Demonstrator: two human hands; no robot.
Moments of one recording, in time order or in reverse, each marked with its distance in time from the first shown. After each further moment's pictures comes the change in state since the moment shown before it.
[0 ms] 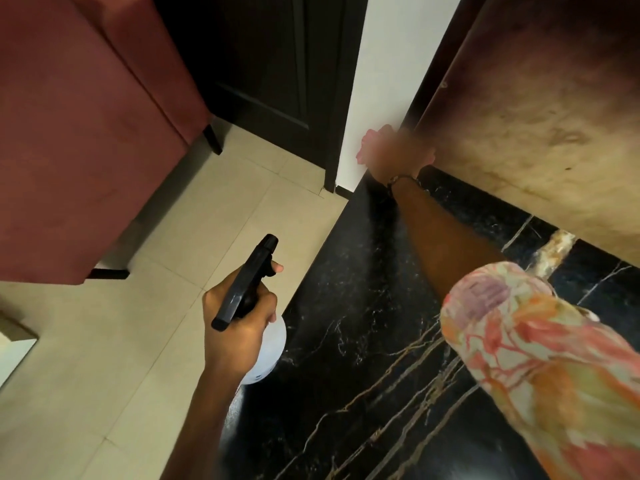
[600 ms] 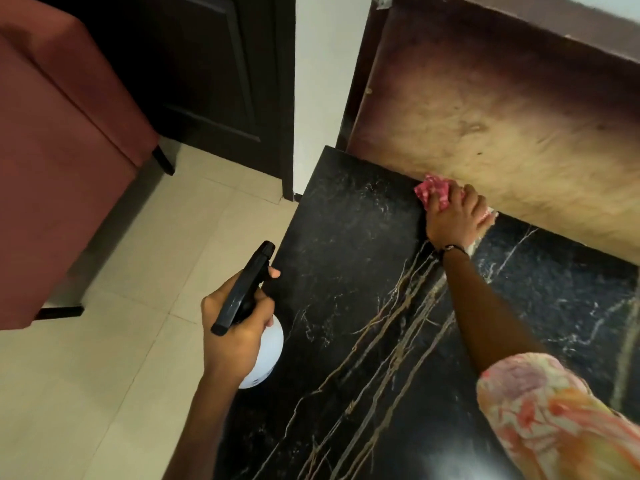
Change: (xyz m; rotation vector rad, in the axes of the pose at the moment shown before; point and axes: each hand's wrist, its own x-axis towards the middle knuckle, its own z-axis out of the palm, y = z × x) left_hand -0.022 0.013 0.024 -0.057 -0.146 0.052; right_hand -0.104 0.191 0.005 0.141 0.159 0.461
